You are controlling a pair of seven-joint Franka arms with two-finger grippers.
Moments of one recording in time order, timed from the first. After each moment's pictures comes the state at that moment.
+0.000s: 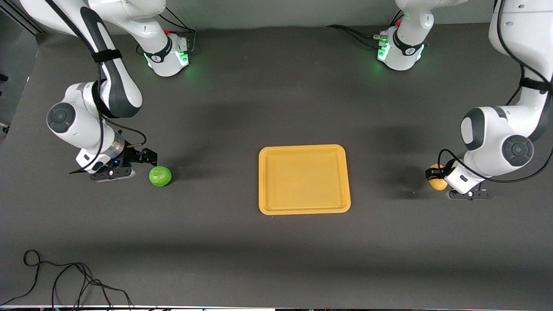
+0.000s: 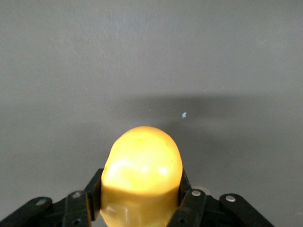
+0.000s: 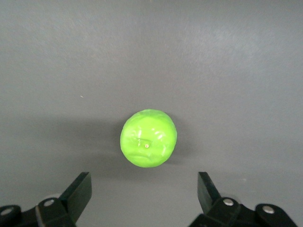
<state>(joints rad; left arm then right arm) 0.11 0.35 -0.09 -1.97 0.03 2.26 -0.02 0.10 0.17 -0.03 -2.23 0.04 2.39 -0.06</state>
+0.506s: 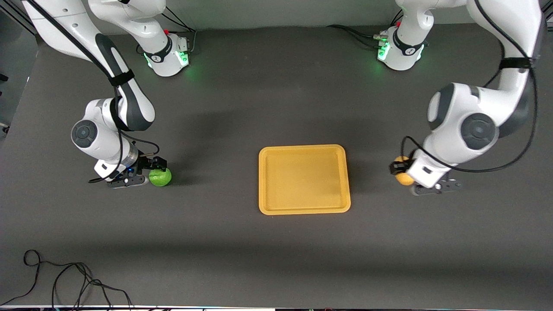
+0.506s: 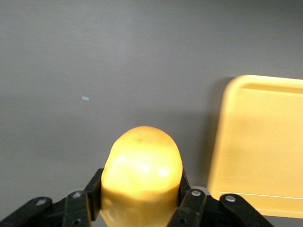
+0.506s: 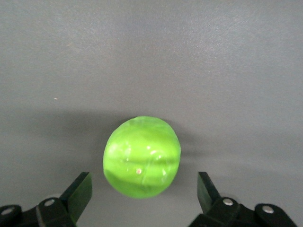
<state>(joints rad) -0.07 0.27 -0.23 -1.85 0.03 2.07 -0.45 0.10 0.31 -0.03 -2.23 0.04 2.52 -0.06</state>
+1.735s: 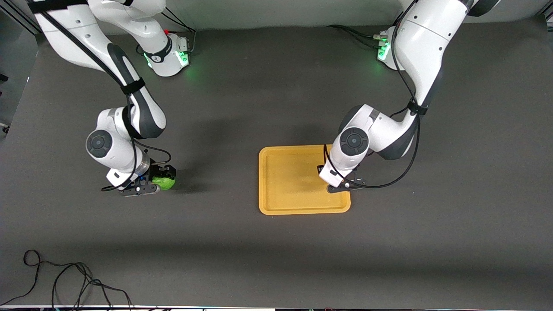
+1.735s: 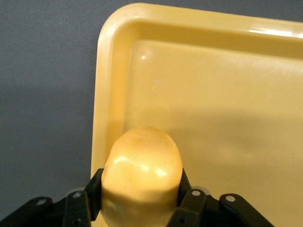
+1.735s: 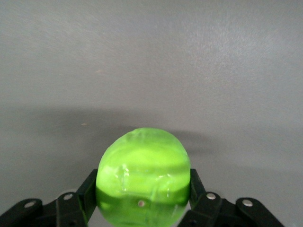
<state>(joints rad) -0.32 0.59 -0.24 -1.77 0.15 2.28 -0.79 0.16 0.35 -0.03 -2.07 0.04 2.39 0.02</state>
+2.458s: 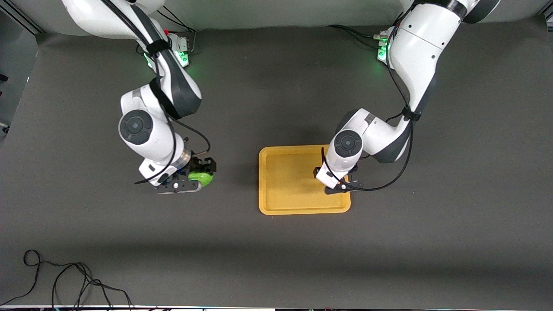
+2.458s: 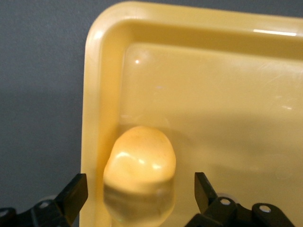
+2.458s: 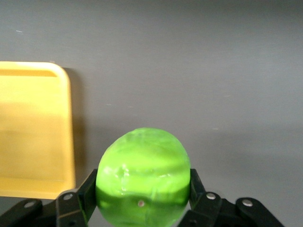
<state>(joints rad) -0.33 0.63 -0.24 -1.75 0.19 2.31 -0.82 0.44 0.38 -0.02 -1.71 0.09 2.10 0.35</state>
